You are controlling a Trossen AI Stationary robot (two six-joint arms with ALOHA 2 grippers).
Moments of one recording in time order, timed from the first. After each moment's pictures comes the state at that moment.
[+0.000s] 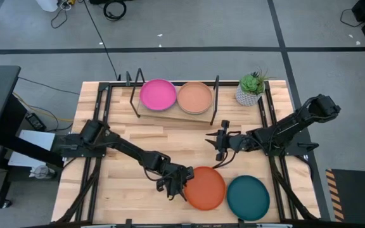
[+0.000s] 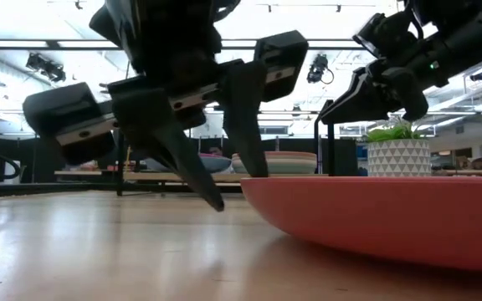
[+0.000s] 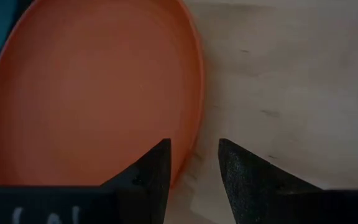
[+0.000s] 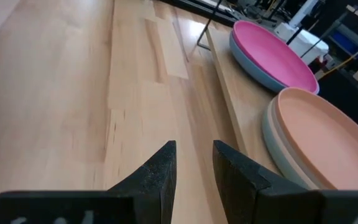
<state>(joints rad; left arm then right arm) -0.37 2.00 1.23 -0.11 0.13 0.94 0.28 1.32 0.44 0.39 0.60 -0.14</state>
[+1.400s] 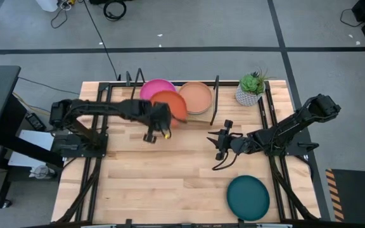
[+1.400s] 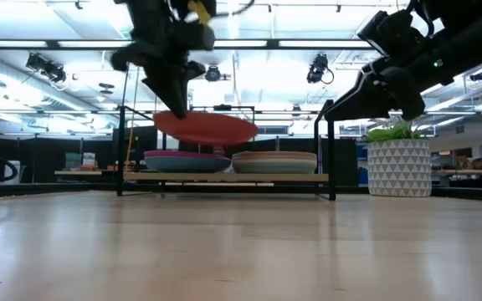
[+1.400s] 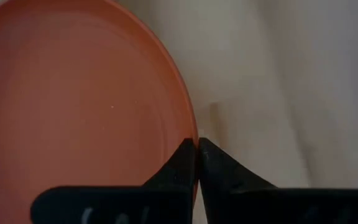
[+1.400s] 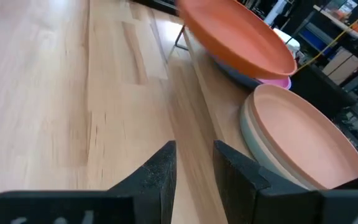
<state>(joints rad) 0.11 1.56 1.23 -0.84 -0.14 0.45 0.32 1.31 0.43 0.38 0.74 -0.10</state>
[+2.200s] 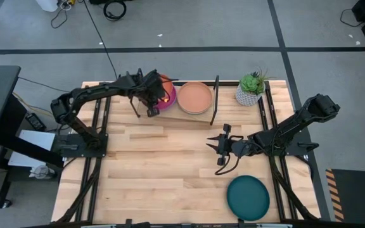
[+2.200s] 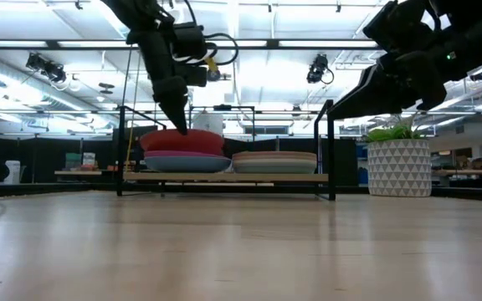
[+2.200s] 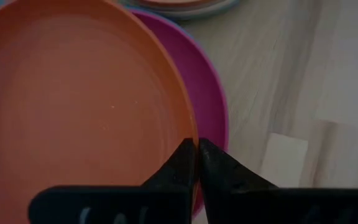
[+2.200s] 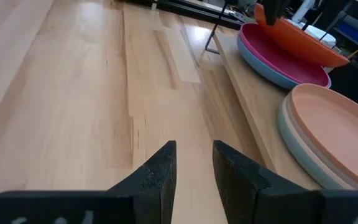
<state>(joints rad) 0.53 1.59 1.23 -0.75 -0.02 0.33 0.37 1.32 0.43 0.39 0.66 -0.02</state>
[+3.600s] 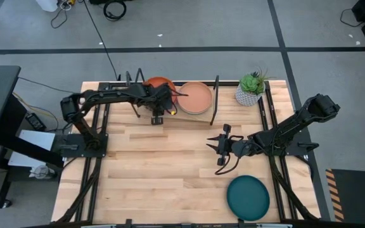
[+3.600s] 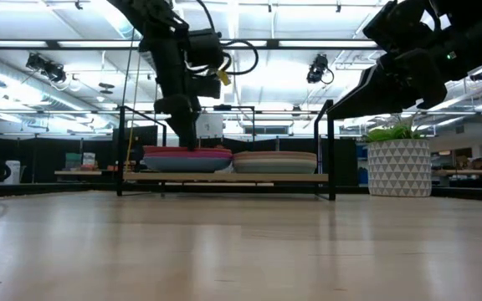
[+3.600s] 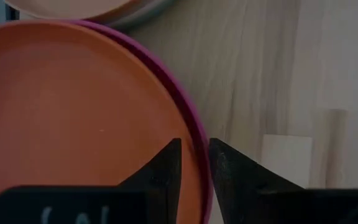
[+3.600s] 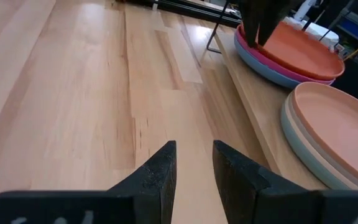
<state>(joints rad) 0.40 1.70 1.24 -0.70 -0.11 0.42 0.37 1.32 0.43 0.39 0.65 0.00</state>
